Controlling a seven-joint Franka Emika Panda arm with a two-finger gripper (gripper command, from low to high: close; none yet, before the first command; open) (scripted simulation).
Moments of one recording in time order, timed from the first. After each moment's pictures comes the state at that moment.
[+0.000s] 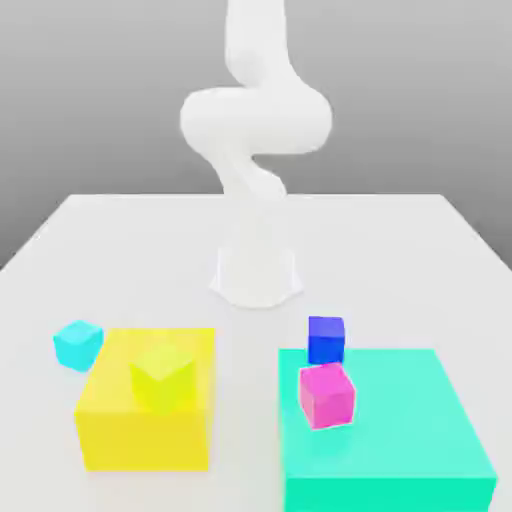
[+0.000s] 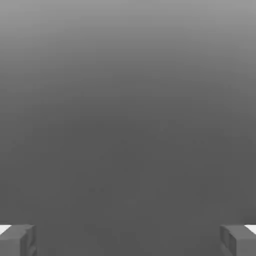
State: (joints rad) arm -0.07 -0.75 0.02 -2.34 -0.02 2.34 0.89
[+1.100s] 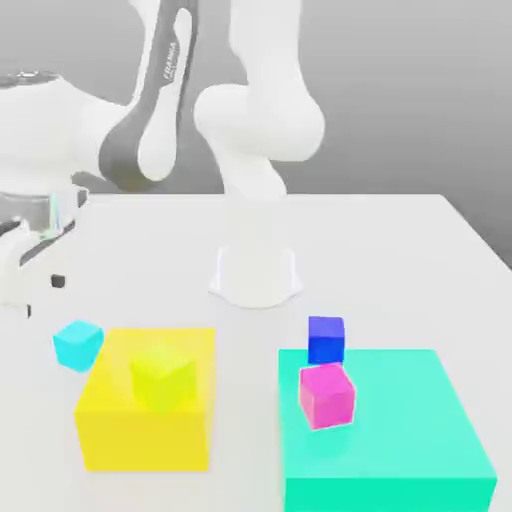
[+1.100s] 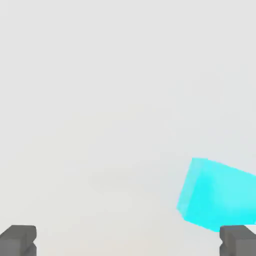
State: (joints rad) arm -0.78 -0.08 -0.09 -2.82 -0.10 2.80 1.89
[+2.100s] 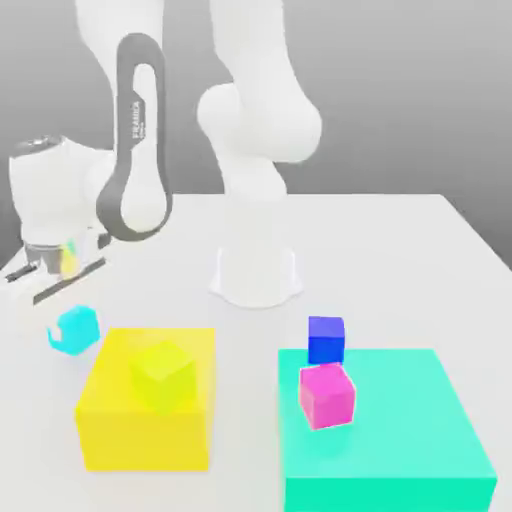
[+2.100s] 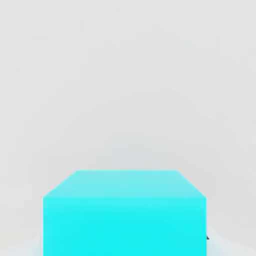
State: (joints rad) arm -0.86 0.03 -0.06 -2.85 0.02 2.89 1.91
